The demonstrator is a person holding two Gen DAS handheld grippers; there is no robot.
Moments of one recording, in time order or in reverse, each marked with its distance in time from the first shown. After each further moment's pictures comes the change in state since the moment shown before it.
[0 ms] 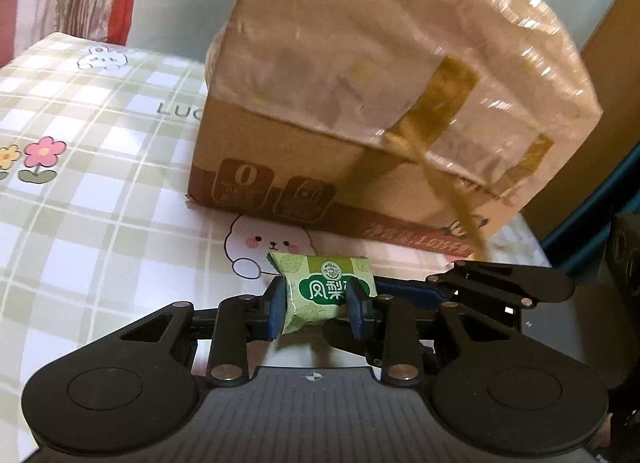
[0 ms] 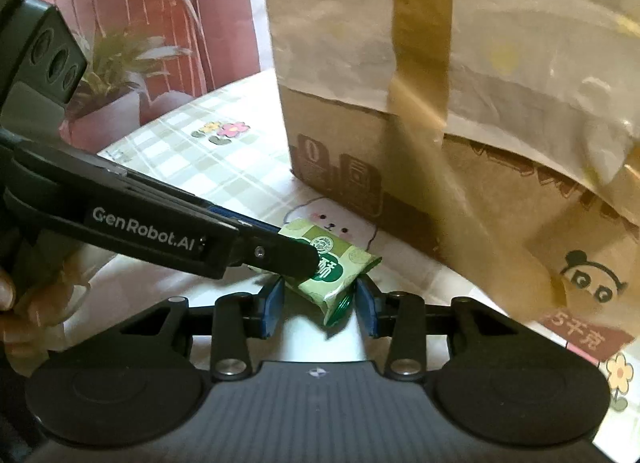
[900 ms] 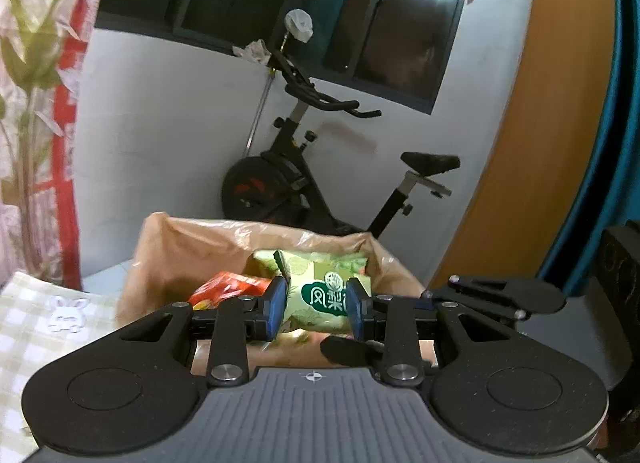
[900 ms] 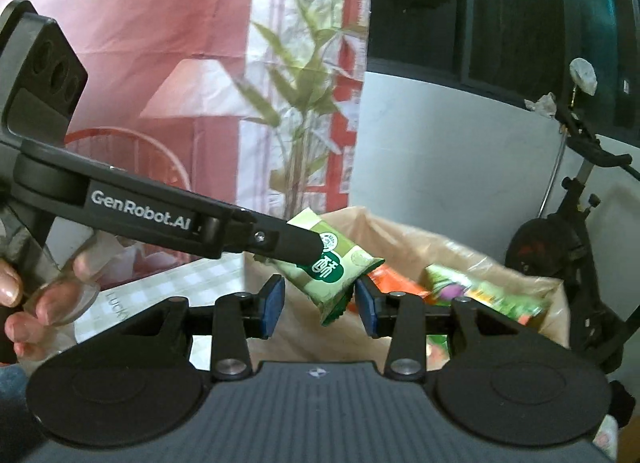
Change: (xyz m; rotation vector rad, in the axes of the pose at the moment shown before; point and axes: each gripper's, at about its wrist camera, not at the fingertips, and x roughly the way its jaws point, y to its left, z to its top) left arm -0.090 -0.124 0.145 0.223 -0.355 -0.073; right arm -0.157 0.001 0.124 -0.150 -0.363 -0.130
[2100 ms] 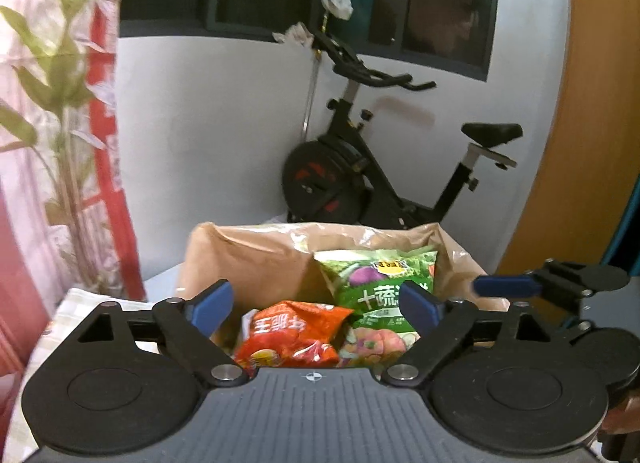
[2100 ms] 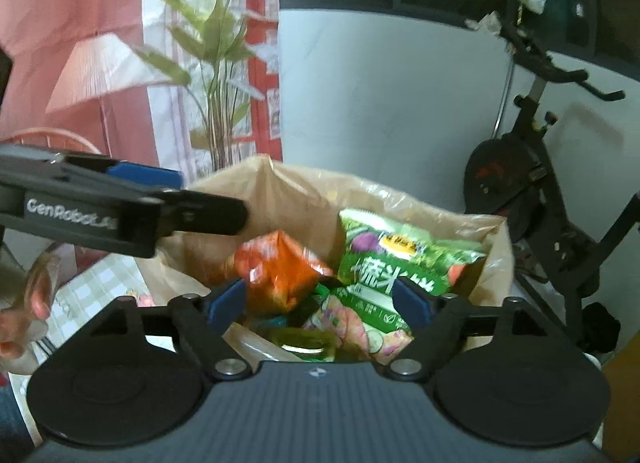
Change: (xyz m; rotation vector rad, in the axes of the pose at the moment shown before) left arm 0.025 0.004 0.024 0.086 0.068 0.237; right arm 0.024 -0.076 0.003 0.169 0.179 -0.121
